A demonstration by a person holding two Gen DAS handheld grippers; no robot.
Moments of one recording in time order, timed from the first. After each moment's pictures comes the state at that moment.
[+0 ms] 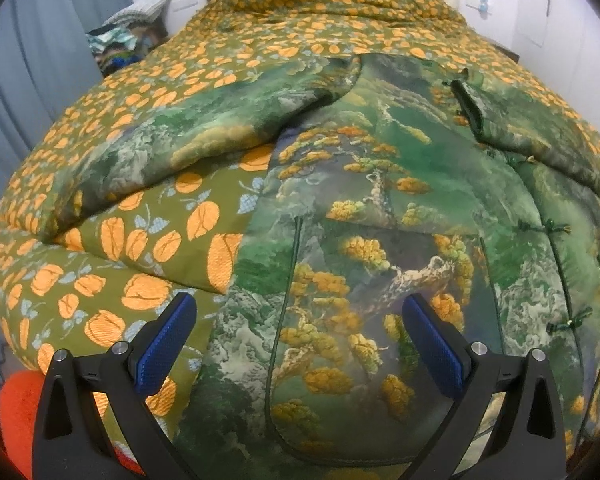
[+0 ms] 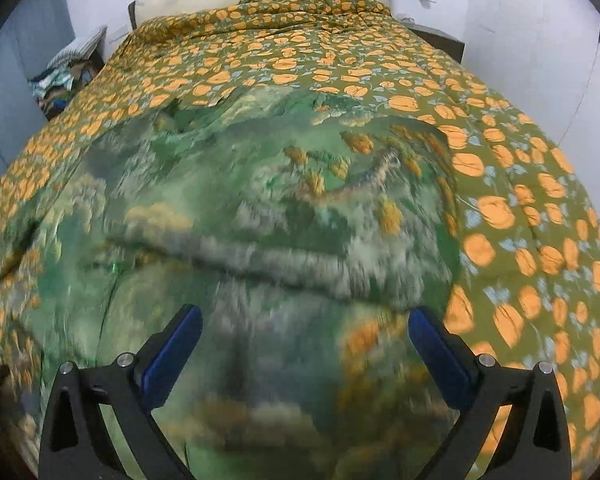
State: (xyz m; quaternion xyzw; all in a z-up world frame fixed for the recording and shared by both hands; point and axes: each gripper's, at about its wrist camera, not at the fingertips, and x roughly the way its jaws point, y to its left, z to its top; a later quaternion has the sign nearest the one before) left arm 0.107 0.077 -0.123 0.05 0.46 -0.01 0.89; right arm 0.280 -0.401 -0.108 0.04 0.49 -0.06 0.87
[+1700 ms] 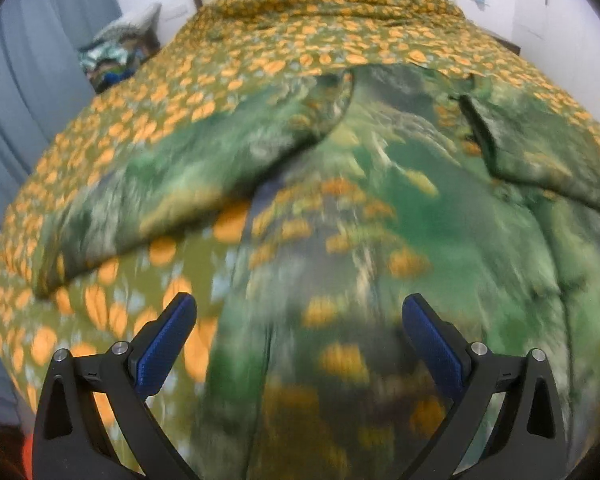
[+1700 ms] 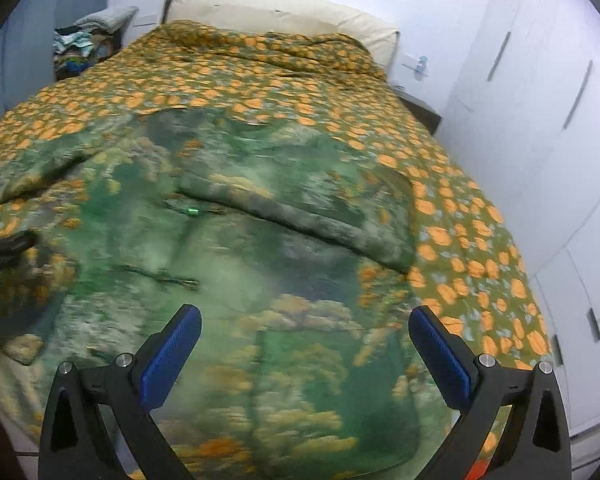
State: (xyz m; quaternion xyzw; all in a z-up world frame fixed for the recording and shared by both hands) left arm 0.180 0.042 -0.119 0.09 0.45 0.00 0.89; right arm 0.179 -0.277 -0.055 -0.09 0.43 -0.10 0.89
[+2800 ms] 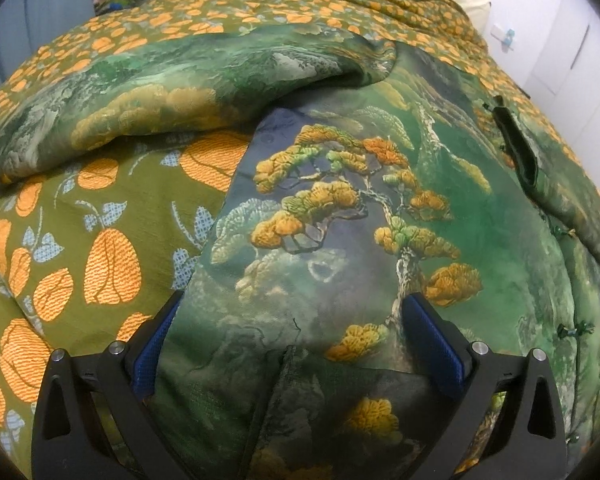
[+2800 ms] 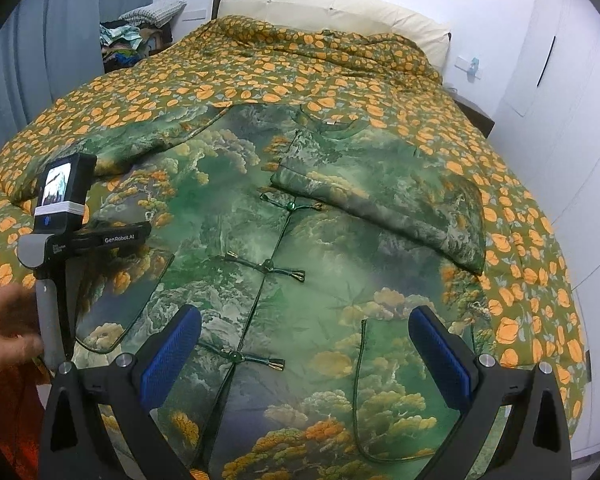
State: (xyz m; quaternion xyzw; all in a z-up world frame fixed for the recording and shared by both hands) left arm 0.204 0.091 -0.184 -0.07 0.48 -0.04 0.87; right arm 0.169 -0.219 -0.055 -0.08 0.44 -0.02 0.89
